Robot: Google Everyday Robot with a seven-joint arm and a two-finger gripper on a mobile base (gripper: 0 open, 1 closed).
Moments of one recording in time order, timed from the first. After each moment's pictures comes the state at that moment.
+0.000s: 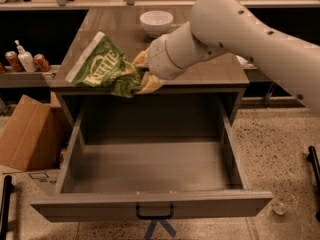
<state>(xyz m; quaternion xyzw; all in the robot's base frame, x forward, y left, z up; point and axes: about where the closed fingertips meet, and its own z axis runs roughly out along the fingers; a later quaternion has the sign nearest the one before) 0.599 0.046 0.877 -0.77 0.48 0.04 0.41</state>
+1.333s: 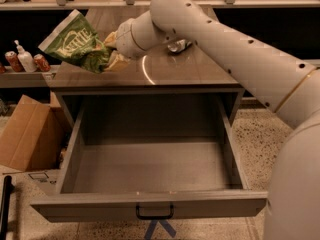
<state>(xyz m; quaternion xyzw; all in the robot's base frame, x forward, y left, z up) 0.695 0.138 0.885 -0.74 0.48 0.07 0.46</state>
